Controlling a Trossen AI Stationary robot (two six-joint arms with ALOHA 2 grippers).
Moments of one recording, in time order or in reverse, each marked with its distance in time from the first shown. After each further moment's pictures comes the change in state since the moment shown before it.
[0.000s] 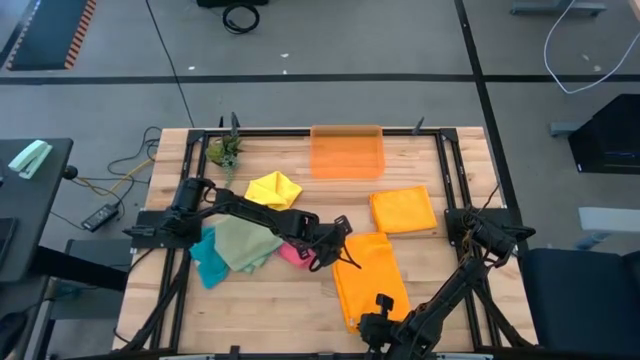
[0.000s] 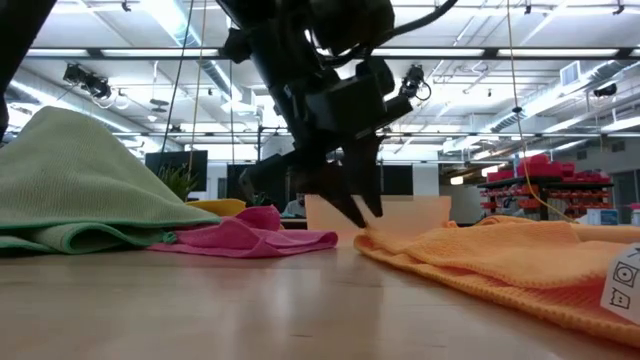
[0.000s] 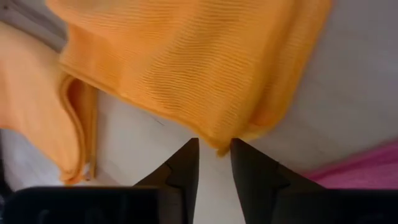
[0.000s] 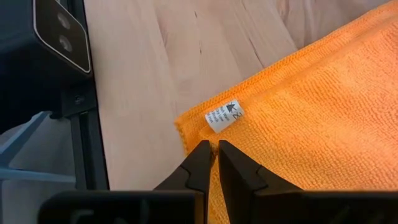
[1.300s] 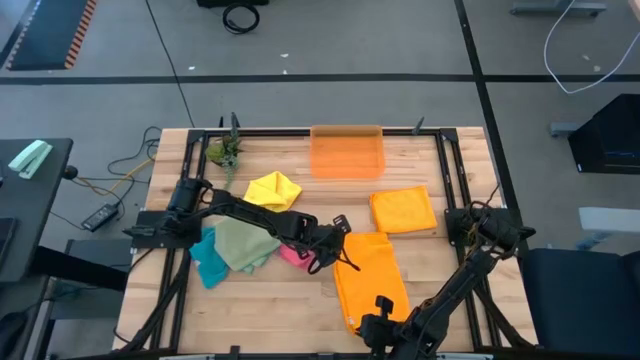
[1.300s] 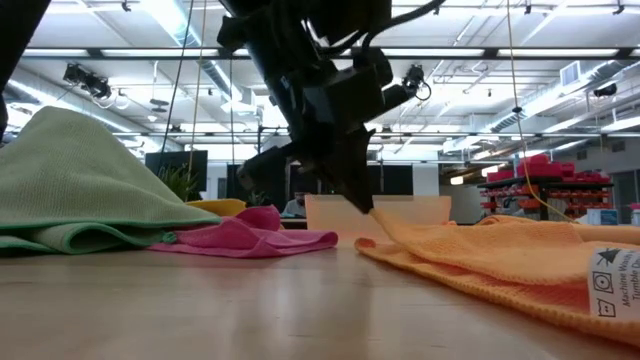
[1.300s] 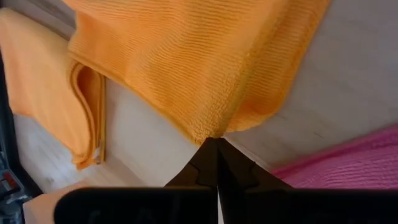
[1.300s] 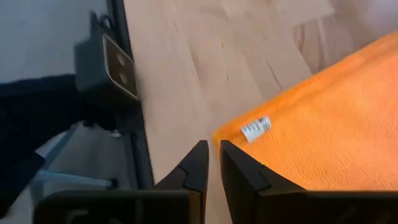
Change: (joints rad) left arm -0.025 -0.025 -0.001 -0.032 -0.071 -0.020; right arm 0.002 -0.066 -0.001 0.040 -0.021 -0.021
